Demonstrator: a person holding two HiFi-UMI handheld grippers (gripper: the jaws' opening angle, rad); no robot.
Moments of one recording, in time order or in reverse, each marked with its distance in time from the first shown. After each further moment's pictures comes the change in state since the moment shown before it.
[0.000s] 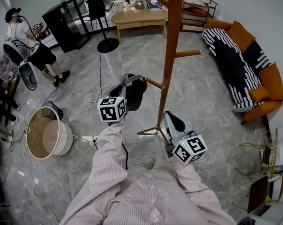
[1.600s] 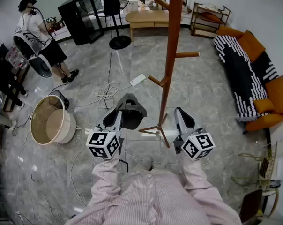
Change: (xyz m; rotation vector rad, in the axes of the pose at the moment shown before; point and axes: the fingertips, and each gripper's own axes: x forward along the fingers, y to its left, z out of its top) left arm -0.159 -0.066 -0.007 -0.062 -0.123 0.021; right arm -0.029 -0.036 0.037 -0.016 0.027 0.027
